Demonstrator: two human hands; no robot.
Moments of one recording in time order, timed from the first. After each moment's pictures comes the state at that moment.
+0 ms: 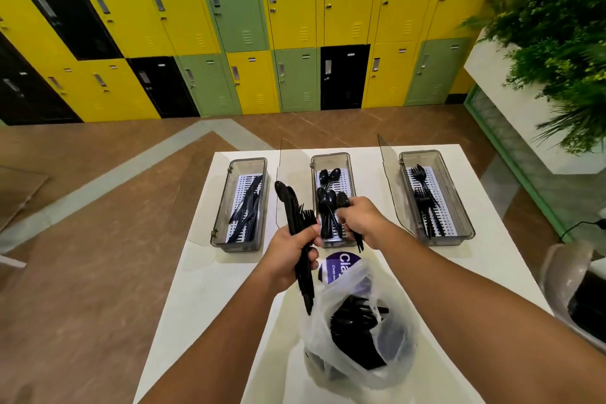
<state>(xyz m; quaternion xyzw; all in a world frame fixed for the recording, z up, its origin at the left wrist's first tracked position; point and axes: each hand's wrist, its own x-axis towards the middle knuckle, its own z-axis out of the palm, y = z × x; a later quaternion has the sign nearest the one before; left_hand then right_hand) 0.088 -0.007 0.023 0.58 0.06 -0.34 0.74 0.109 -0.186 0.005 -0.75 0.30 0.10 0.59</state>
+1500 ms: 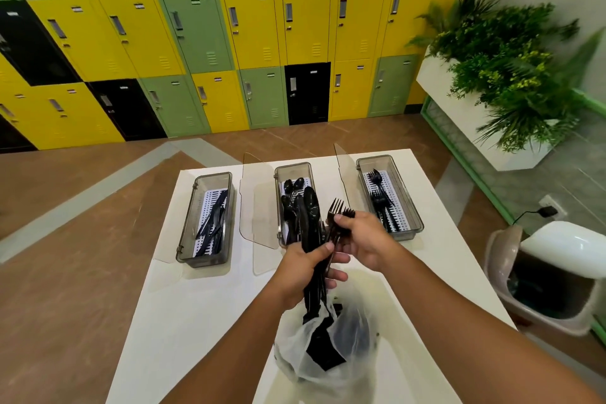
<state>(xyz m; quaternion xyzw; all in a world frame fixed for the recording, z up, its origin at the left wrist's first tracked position) 0.034 -0.068 0.026 0.58 -0.06 -0.41 0.70 0.021 -0.219 0.052 -0.54 0.31 0.03 0.78</state>
